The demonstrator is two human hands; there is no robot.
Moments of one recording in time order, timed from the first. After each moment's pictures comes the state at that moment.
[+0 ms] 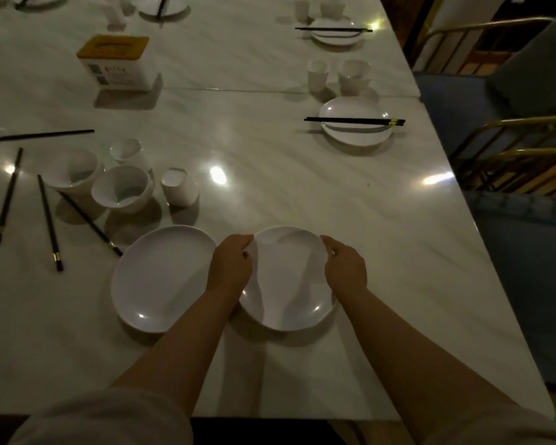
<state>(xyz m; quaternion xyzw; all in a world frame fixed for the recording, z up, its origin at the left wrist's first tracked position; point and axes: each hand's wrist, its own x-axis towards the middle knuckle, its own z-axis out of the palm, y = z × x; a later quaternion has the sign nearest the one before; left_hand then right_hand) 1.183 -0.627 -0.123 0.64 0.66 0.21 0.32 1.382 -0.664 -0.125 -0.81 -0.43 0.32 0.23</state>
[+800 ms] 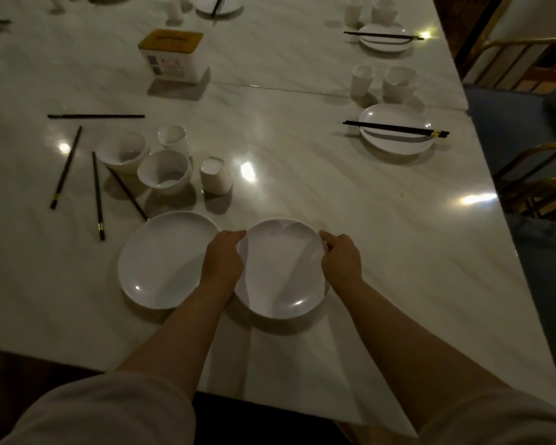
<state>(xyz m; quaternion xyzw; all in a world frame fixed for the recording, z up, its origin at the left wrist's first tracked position) 1.137 -0.638 -0.119 0.57 0.73 0.23 0.30 1.345 -0.641 -0.124 -0.76 -0.54 0.31 0.18</state>
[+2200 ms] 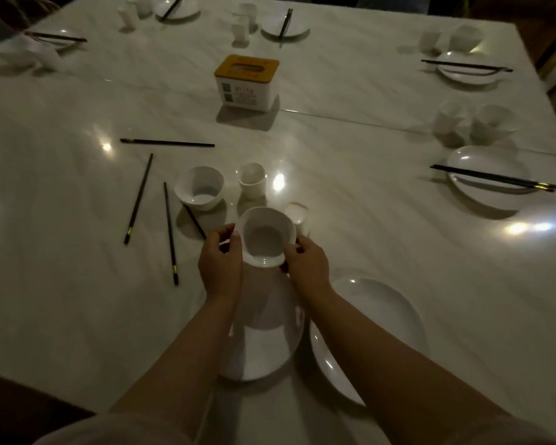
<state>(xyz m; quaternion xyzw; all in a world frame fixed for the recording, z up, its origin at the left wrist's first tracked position) 1.001 -0.555 -0.094 0.35 0.75 0.50 0.27 1.125 -0.543 -0.094 -0.67 -0.45 0.48 0.35</state>
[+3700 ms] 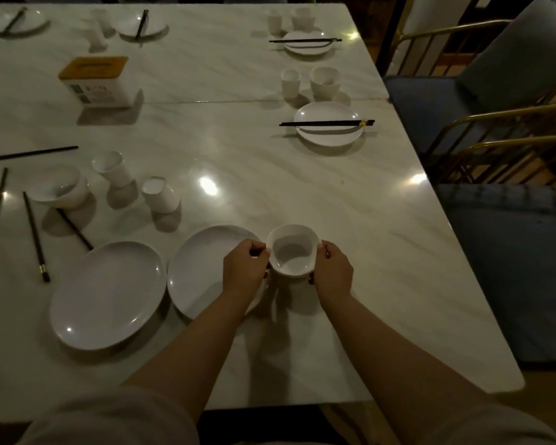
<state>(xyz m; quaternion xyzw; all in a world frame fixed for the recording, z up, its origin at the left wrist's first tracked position) 1.240 -0.658 -0.110 0.52 0.65 0.30 0.46 1.374 -0.695 -0.118 -0.81 -0.28 0.31 0.42</state>
